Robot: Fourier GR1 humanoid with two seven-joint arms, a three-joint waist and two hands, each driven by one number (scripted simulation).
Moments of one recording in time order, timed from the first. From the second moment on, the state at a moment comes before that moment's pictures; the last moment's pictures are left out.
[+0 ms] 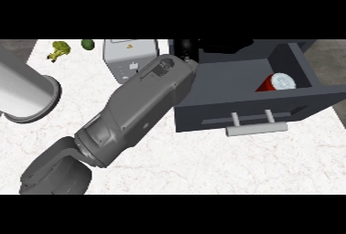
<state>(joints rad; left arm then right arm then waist) -1.38 0.00 -0.60 -0.48 0.93 0.79 -0.14 0.34 -0.04 -0.66 -2.30 -0.54 0.44 0.33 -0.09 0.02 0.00</state>
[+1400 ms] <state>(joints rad) -1.42 0.00 -0.61 -0.51 1.06 0.81 -0.28 0.01 -0.09 -0.31 -2.33 0.35 0.45 0.07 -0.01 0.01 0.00</state>
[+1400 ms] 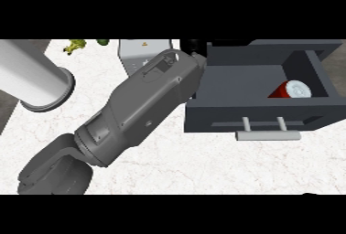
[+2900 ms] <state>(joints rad) -1.26 0.25 -0.61 -0.80 0.93 0.84 -0.06 -0.60 -0.14 0.00 -1.13 1.17 -0.13 -0.11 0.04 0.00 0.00</state>
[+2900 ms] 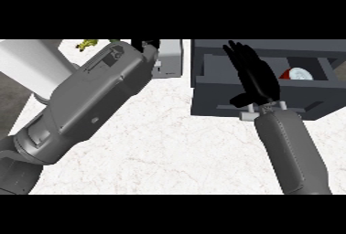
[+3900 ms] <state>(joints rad) -1.14 0.41 -0.58 -1.03 0.85 0.83 0.06 -0.94 -0.17 -0.13 -0.49 1.29 -0.58 -0.15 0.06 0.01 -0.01</state>
